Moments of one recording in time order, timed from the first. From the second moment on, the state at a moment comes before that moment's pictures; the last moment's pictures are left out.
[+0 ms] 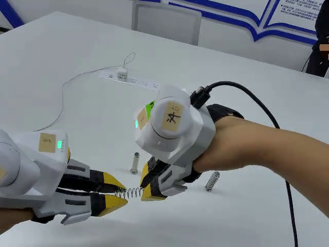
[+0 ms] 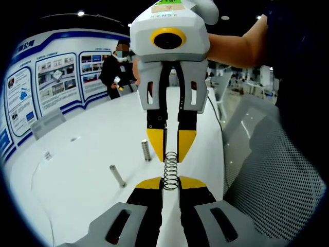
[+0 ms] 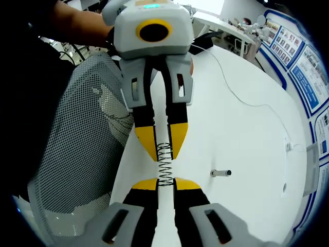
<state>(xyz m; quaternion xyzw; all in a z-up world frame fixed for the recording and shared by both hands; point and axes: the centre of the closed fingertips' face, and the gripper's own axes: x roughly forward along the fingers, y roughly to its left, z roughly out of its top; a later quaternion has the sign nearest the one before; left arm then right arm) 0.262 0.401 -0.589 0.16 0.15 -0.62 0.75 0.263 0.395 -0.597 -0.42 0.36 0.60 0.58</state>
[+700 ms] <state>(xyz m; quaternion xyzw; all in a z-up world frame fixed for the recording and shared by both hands) 0.258 0.396 -0.578 0.15 0.14 -0.63 0.75 0.260 0.392 -0.600 -0.41 0.36 0.60 0.58</state>
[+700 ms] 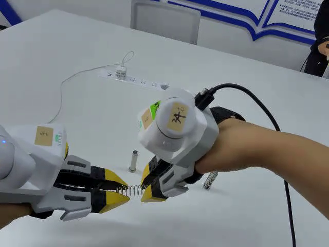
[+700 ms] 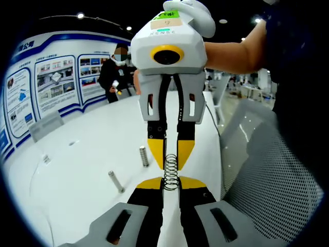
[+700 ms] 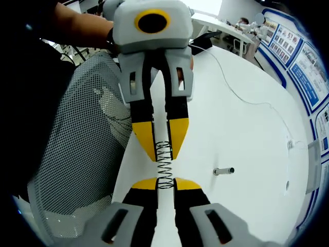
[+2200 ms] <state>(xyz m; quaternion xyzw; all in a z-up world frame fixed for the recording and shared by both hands) 0.267 0.399 -0.586 0.15 0.15 -0.61 0.76 0.261 0.425 -0.559 -0.41 0.32 0.61 0.59</state>
